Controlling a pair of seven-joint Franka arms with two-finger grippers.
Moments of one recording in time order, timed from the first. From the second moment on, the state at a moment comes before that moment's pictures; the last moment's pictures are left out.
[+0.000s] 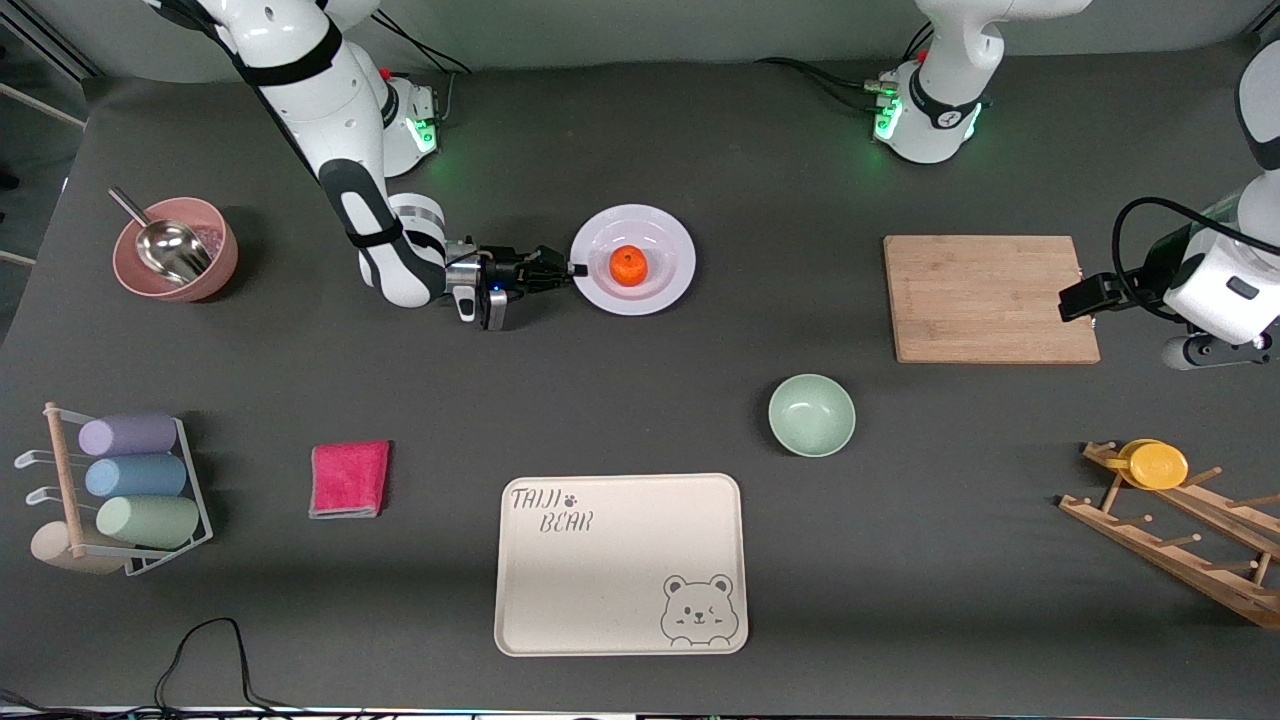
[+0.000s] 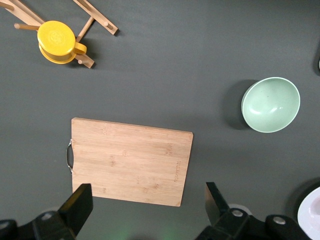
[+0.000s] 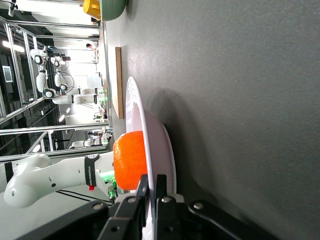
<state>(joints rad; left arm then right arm) -0.06 0.05 0.03 -1.67 0.00 1.60 -0.15 0.51 0.50 -0.04 -2.50 1.90 1.94 -1.39</state>
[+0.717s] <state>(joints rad) -0.05 0.06 0.04 -1.63 0.03 1.50 -0.14 0.42 0.29 -0.04 -2.43 1.76 1.93 -1.08</state>
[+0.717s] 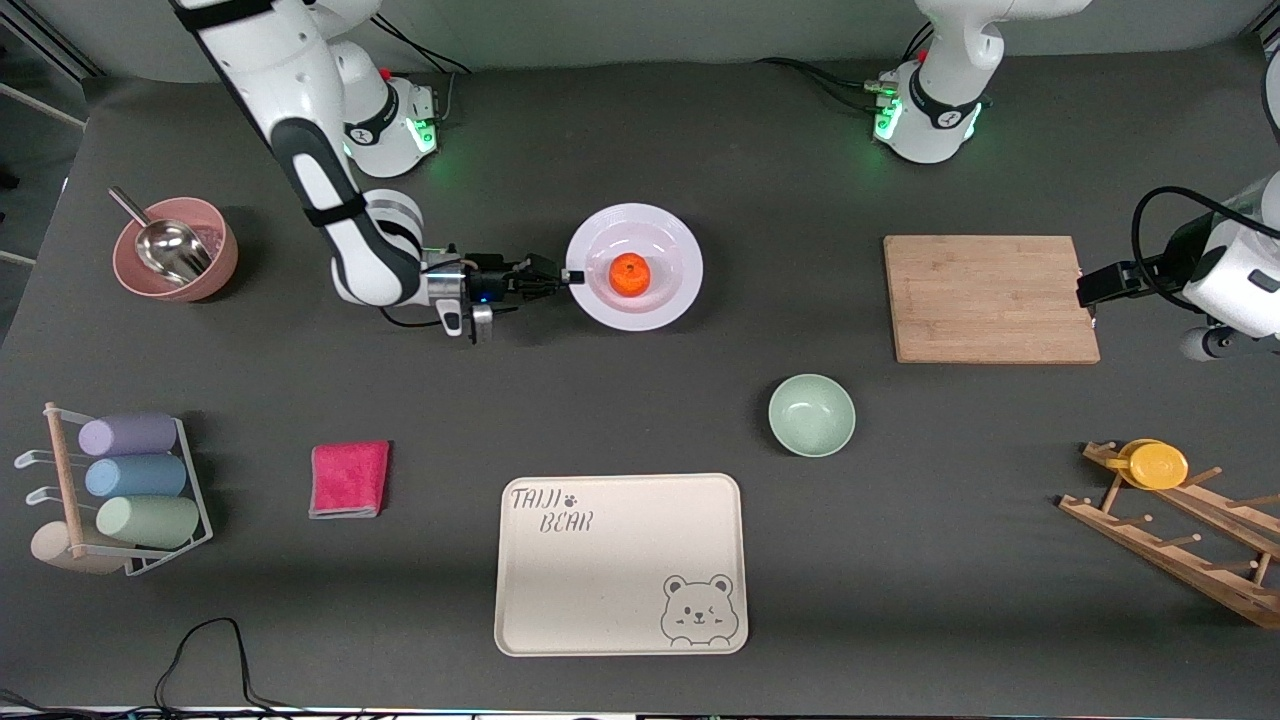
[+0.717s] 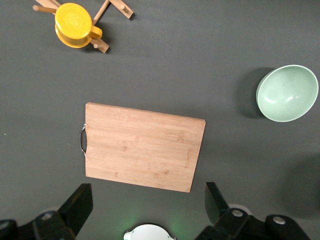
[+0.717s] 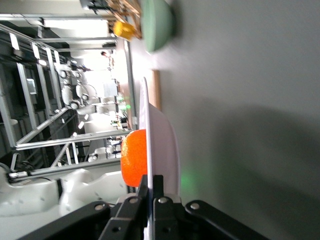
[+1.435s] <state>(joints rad) -0.05 0.07 0.05 -1.62 0.03 1.48 -0.14 0.36 0.55 -0.06 -1.97 1.75 1.95 -0.95</state>
